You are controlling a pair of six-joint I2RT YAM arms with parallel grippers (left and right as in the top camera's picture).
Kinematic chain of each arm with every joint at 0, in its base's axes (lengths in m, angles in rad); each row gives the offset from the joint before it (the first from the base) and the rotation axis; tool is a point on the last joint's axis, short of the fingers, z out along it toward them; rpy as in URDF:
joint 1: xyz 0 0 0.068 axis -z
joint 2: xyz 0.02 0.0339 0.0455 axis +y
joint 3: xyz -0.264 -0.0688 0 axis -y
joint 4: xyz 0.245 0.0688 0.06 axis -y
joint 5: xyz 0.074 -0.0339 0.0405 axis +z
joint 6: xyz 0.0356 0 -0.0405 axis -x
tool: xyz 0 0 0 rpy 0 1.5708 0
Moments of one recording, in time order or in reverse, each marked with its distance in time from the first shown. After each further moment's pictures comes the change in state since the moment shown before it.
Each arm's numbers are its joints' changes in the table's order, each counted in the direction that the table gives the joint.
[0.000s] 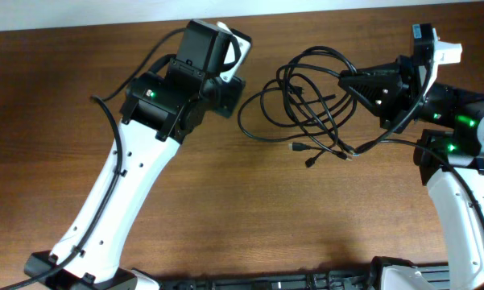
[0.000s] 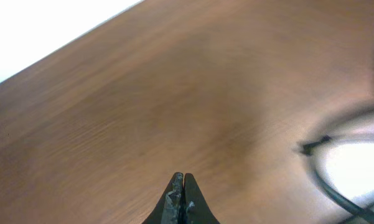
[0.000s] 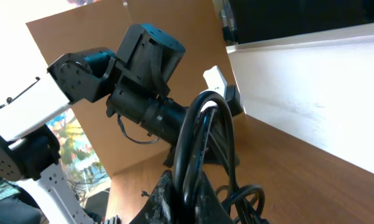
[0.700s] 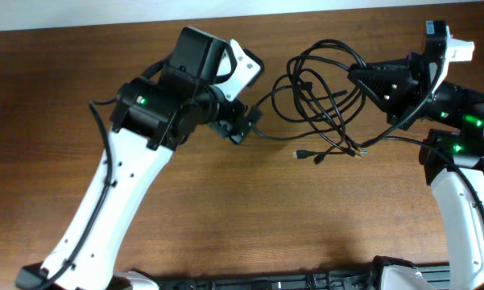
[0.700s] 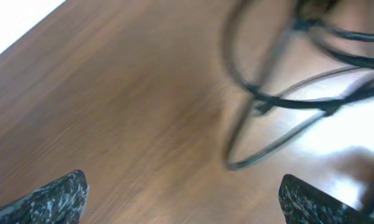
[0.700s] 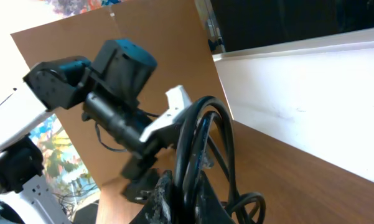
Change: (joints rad) left arm -0.001 -0.046 0.000 -0.114 -0.288 -0.218; right arm 0.044 0.000 0.000 0.000 -0.027 -0.004
